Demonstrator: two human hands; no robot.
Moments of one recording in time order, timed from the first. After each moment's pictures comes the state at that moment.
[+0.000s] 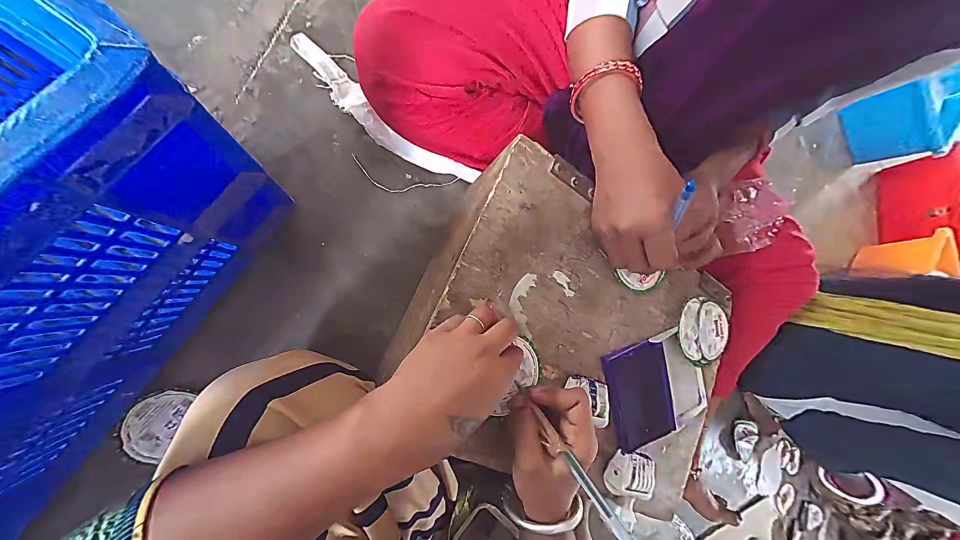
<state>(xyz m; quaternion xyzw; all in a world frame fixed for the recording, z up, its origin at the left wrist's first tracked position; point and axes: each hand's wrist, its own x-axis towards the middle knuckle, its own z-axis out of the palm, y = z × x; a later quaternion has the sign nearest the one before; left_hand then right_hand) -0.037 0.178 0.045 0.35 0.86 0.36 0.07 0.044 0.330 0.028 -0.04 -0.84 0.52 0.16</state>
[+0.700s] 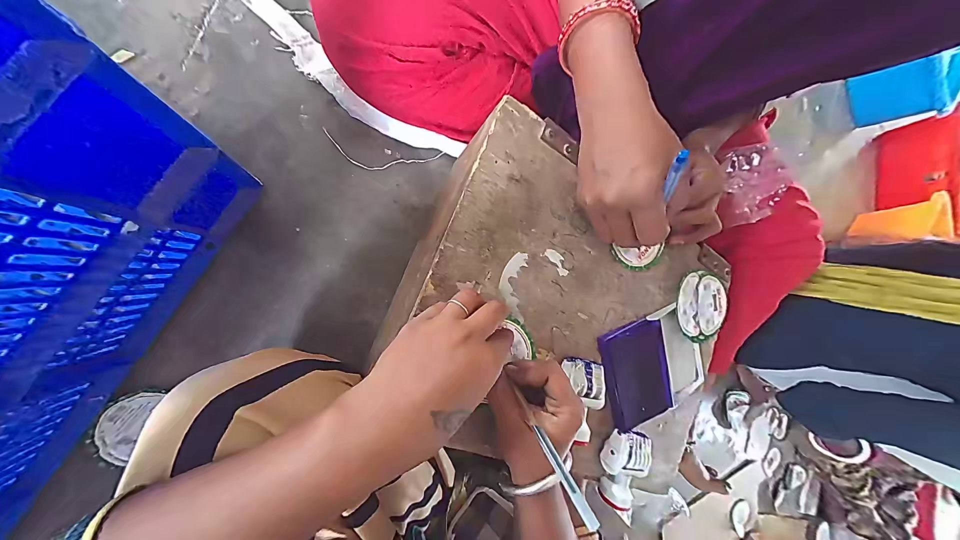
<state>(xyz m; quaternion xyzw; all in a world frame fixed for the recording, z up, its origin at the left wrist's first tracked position) -0.034 0.180 0.039 0.34 0.87 0.34 0.04 0.032 0.324 0.021 -0.05 -0.86 0.47 0.18</state>
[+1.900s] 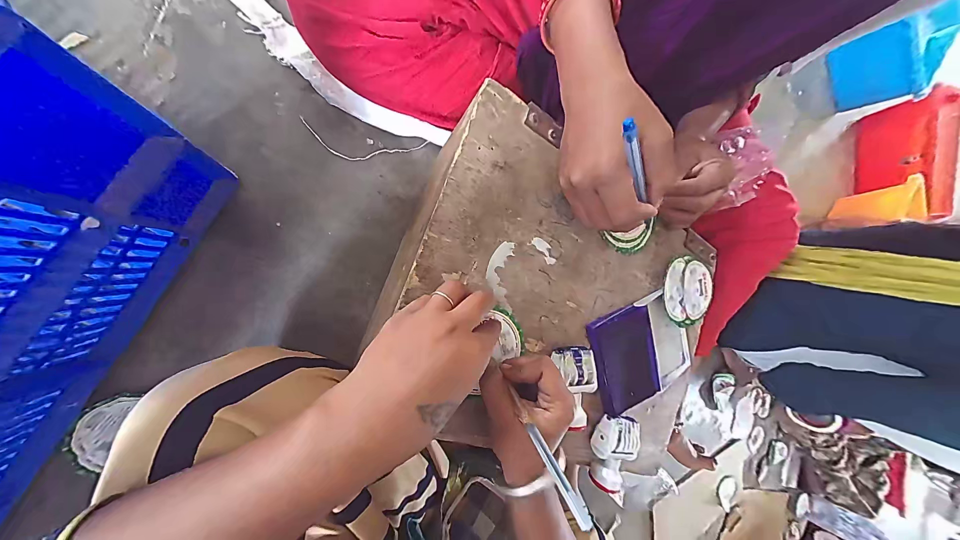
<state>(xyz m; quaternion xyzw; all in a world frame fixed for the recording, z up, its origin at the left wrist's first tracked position) -0.034 0.179 0.045 0.34 0.87 0.35 0.08 0.039 0.326 0.022 -0.07 -0.85 0.49 0.18</state>
